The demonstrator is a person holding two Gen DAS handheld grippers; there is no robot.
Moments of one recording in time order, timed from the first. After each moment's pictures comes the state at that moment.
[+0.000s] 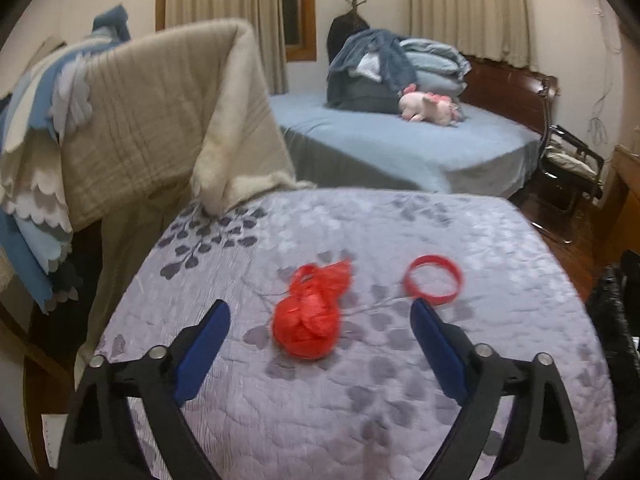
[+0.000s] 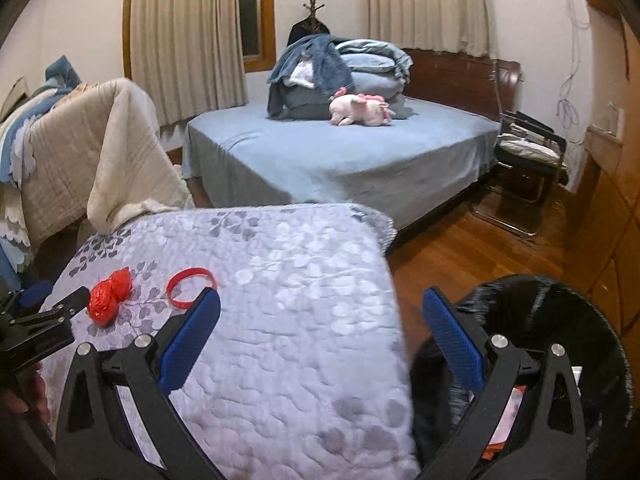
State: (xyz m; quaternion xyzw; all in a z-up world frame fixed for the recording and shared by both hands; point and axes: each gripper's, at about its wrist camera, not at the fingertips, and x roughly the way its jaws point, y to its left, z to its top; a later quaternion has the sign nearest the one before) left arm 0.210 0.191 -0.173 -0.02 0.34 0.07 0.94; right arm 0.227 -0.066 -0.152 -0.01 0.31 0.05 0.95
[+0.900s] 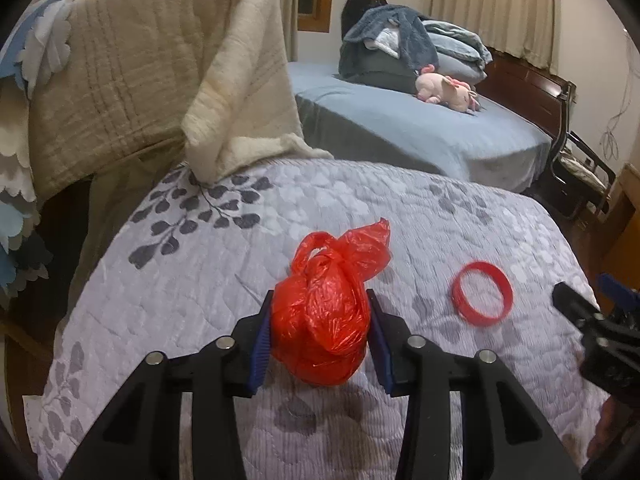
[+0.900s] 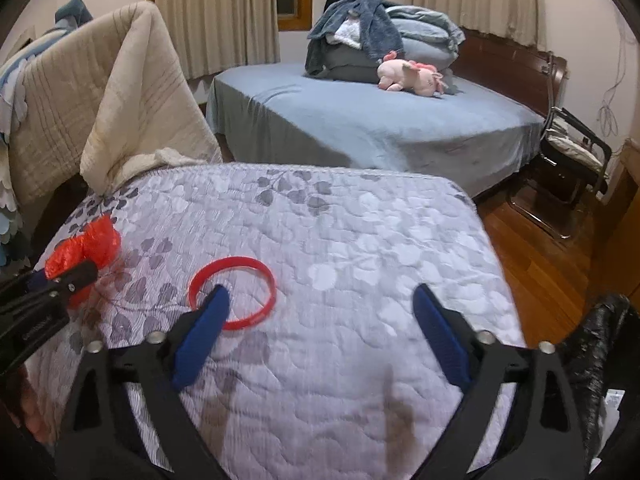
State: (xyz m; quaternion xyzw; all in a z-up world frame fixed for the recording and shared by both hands) left arm 0.265 0.225 -0.205 -0.06 0.38 0.07 0.92; right arm 0.303 0.025 -0.212 -0.05 0.37 0.09 0.92
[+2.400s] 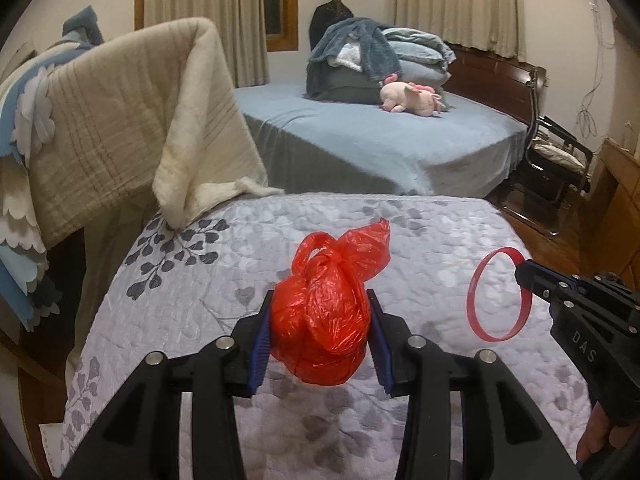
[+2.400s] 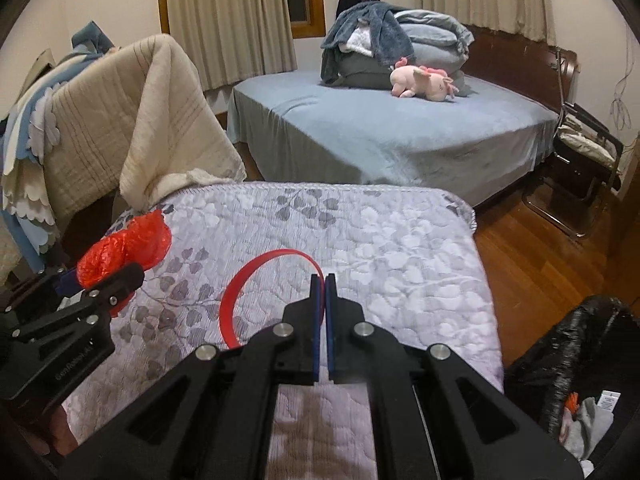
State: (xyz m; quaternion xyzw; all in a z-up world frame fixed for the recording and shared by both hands) left arm 0.240 0.158 -0.152 -0.01 0.35 0.03 0.93; right arm 0.267 -0.010 -0.161 -0.02 0.36 0.13 0.92
